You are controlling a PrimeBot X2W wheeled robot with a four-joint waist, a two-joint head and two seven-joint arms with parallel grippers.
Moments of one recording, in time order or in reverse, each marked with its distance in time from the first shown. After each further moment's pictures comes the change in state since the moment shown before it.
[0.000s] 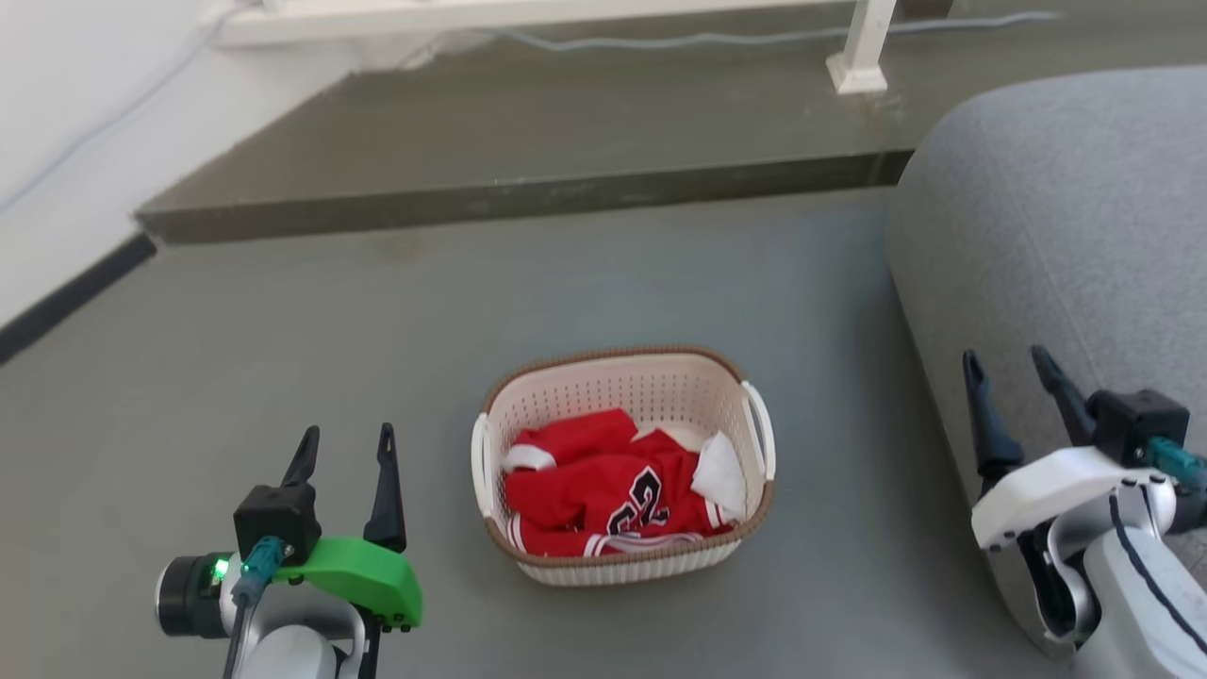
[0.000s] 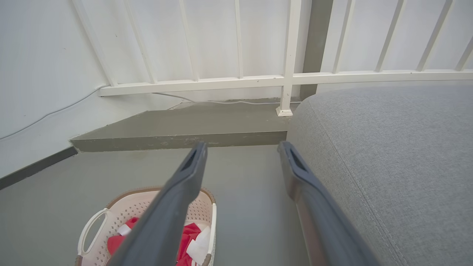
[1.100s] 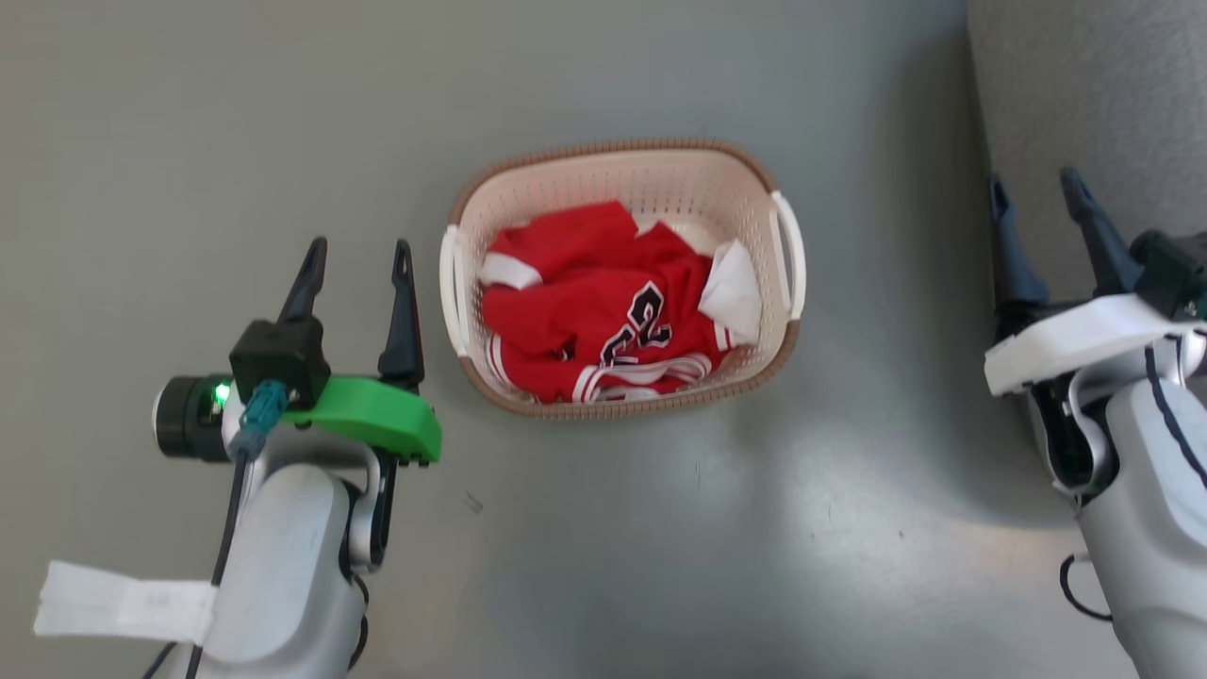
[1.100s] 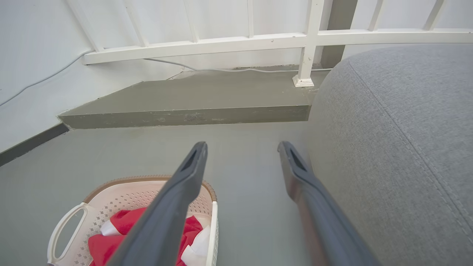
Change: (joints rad) left arm -0.260 -0.026 -0.030 -0.016 0.022 0.000 -0.003; right arm -0.238 -0.004 -0.033 -0.014 0.001 0.044 -0.003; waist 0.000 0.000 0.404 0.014
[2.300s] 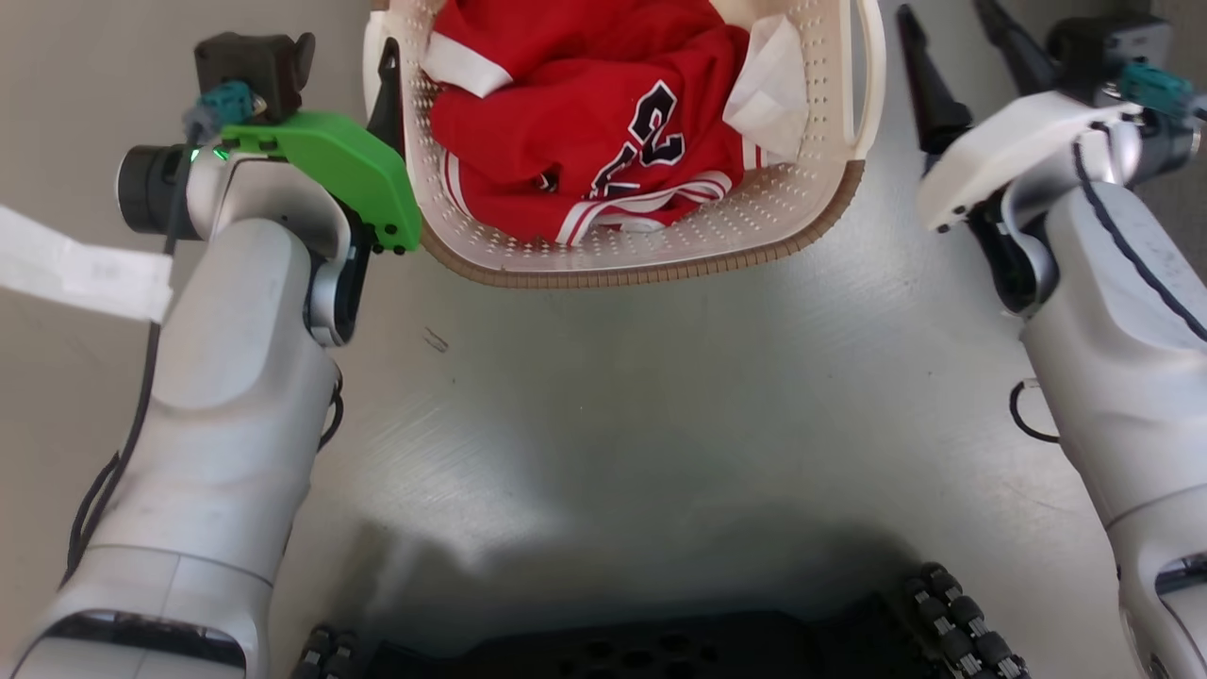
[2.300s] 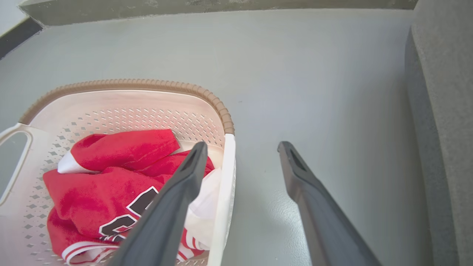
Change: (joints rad) left arm -0.502 -0.021 -0.049 0.397 -0.106 -0.089 0.193; right arm -0.443 0.056 0.137 0.346 -0.023 0.061 0.059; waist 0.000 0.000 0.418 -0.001
